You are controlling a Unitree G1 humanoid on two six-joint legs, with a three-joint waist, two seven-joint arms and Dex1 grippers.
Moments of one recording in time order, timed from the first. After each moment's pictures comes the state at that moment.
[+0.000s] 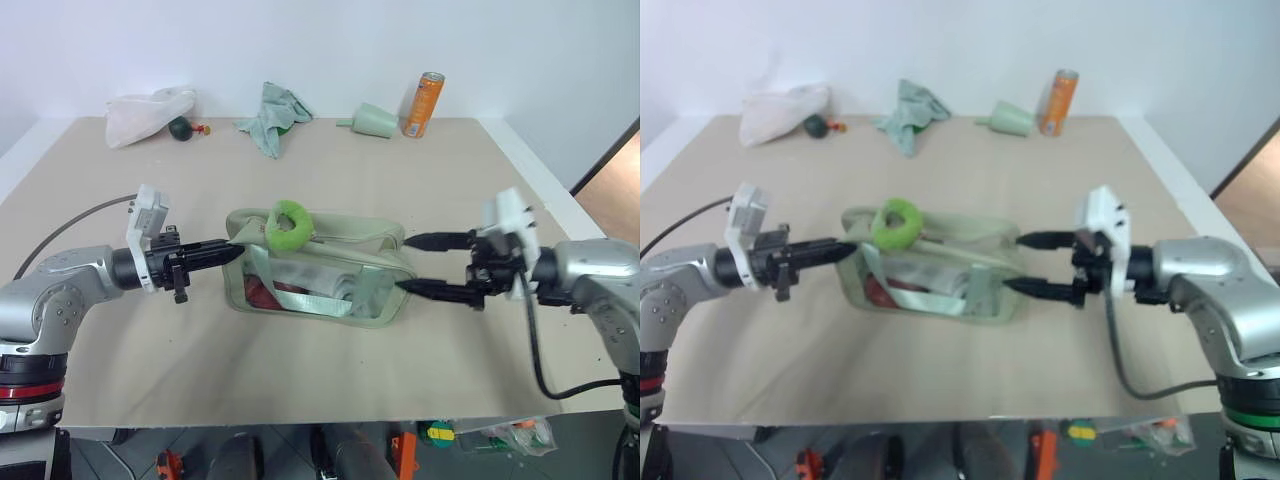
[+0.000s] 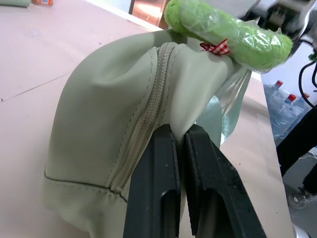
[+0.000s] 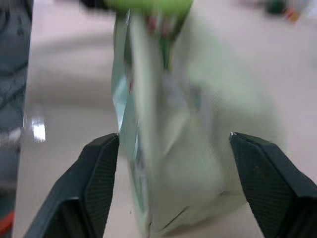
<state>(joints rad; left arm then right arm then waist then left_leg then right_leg) -0.43 0.74 0.18 -0.11 -0.78 0.77 -1.10 -0.47 -0.93 -0.21 -0.33 0.74 0.68 1.09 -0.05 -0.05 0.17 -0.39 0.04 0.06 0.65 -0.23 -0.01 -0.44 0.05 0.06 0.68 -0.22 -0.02</state>
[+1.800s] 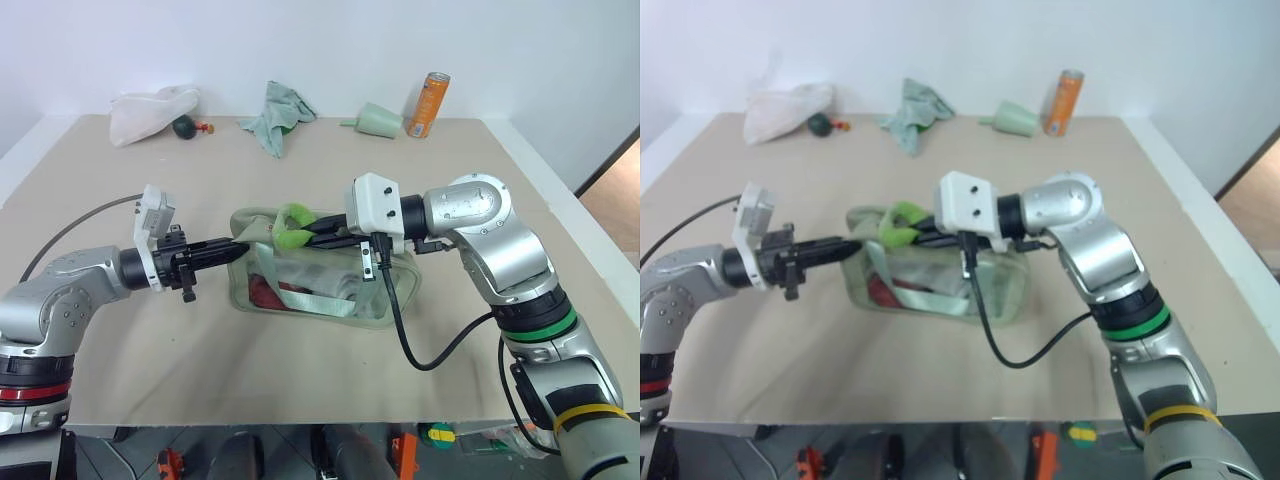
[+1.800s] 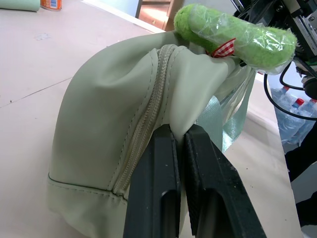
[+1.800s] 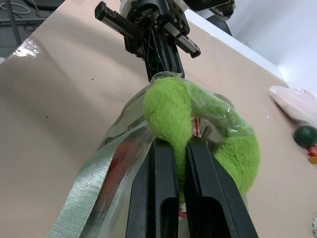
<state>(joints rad) -0.43 0.72 0.17 -0.12 -0.79 0.76 -1.06 -0.89 -0.58 0.30 -0.13 0.24 0.27 1.18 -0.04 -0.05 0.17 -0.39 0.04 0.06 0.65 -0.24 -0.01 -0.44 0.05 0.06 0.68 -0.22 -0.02</state>
